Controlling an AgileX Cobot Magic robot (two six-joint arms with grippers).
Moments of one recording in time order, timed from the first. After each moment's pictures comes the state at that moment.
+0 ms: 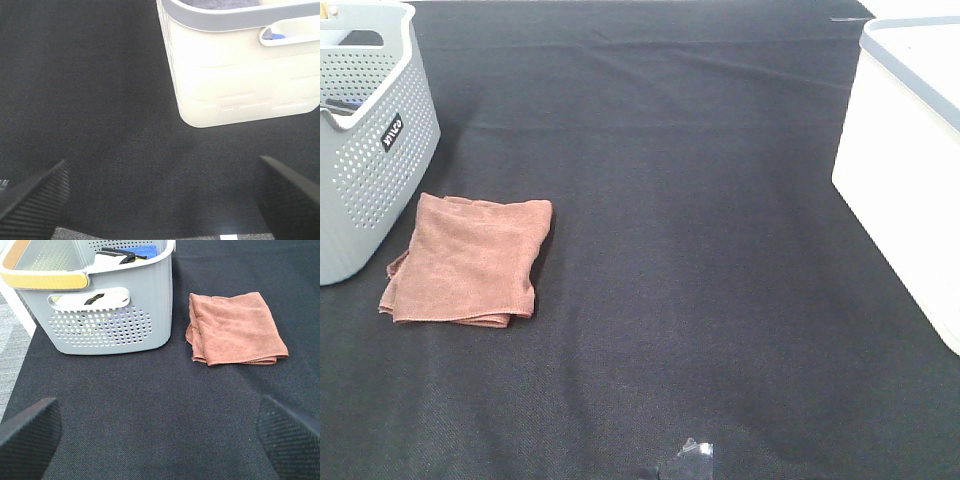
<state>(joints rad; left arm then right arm) 0.01 0.00 -0.51 -0.01 1.05 0.07 0.04 0.00 -0.46 0.00 1.10 0.02</state>
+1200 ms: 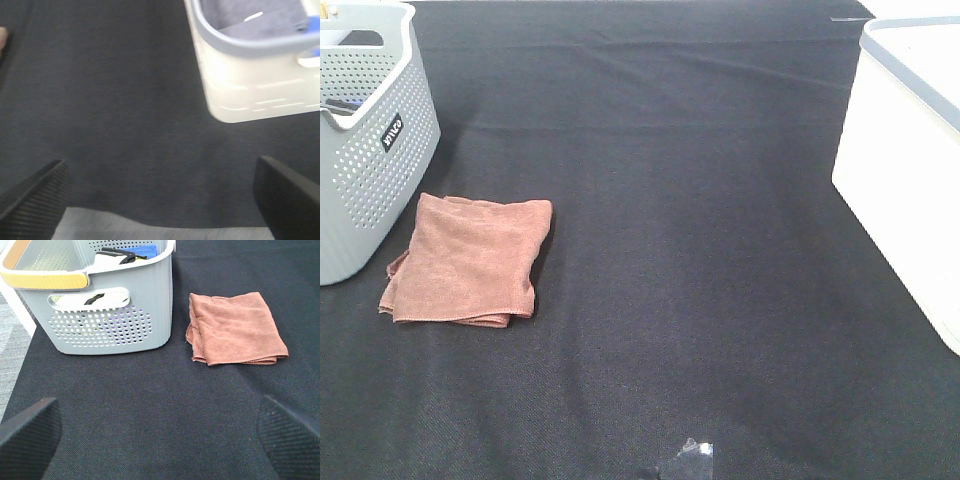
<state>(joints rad) 0.01 0.00 -0.51 -0.01 1.05 0.07 0.04 0.44 -0.71 0.11 1.12 0.02</state>
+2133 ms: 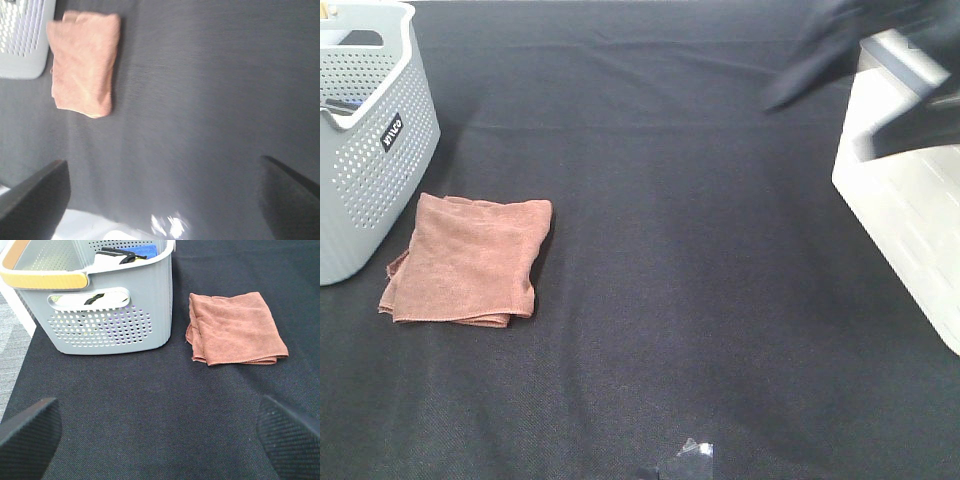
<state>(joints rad) 0.01 0.00 -0.51 -0.01 1.05 0.07 0.26 1.52 -1.16 0.56 0.89 -0.12</state>
